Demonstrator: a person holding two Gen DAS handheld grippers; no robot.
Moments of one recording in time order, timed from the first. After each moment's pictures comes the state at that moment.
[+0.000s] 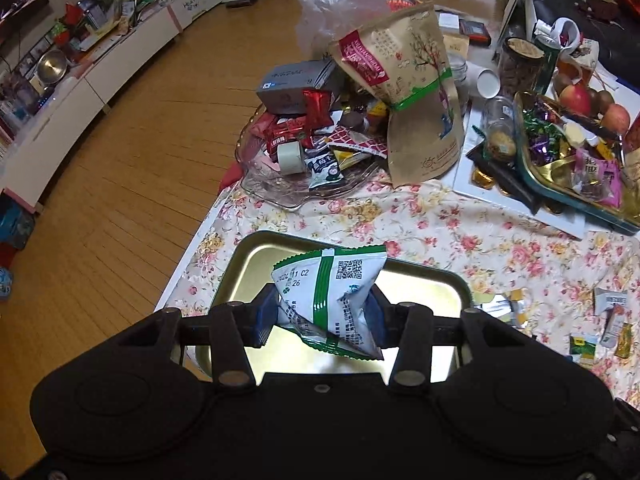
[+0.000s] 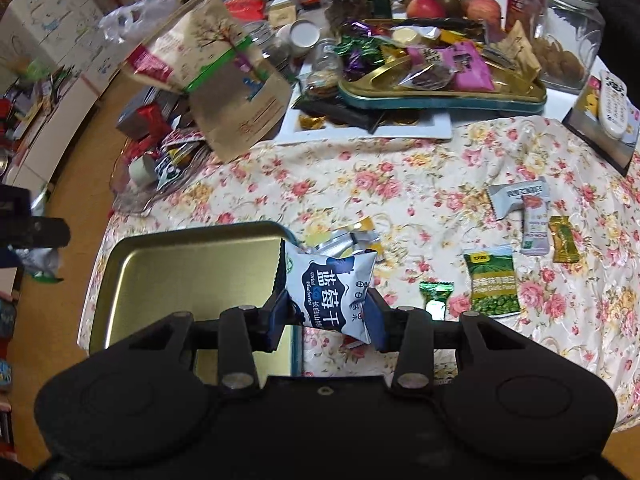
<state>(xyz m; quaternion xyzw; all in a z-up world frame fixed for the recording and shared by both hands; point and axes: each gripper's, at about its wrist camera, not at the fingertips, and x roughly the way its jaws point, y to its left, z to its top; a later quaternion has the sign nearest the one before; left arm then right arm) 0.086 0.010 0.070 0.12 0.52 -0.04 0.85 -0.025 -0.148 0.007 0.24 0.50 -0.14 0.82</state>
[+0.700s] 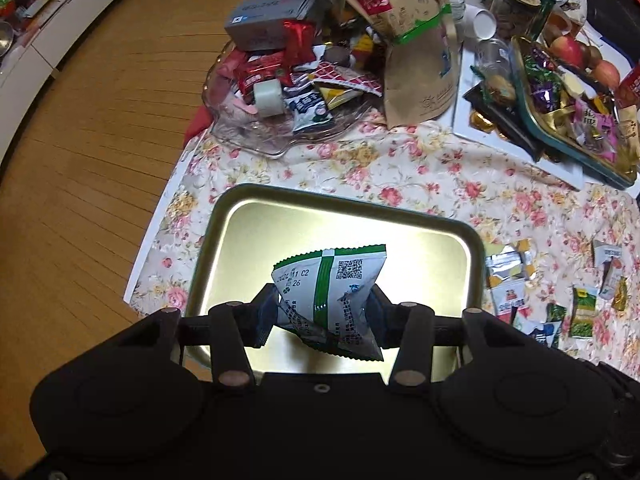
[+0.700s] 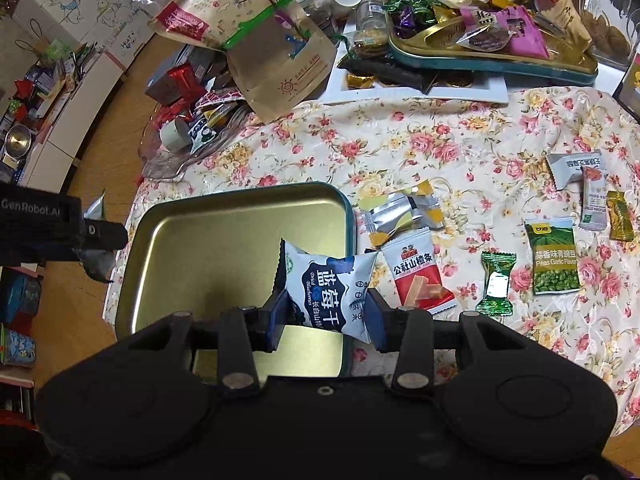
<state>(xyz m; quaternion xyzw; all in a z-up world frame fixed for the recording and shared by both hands) 0.114 0.050 0.034 0.11 0.60 -0.10 0.79 -0.007 -0.122 -0.011 0.26 0.52 -0.08 0.81</state>
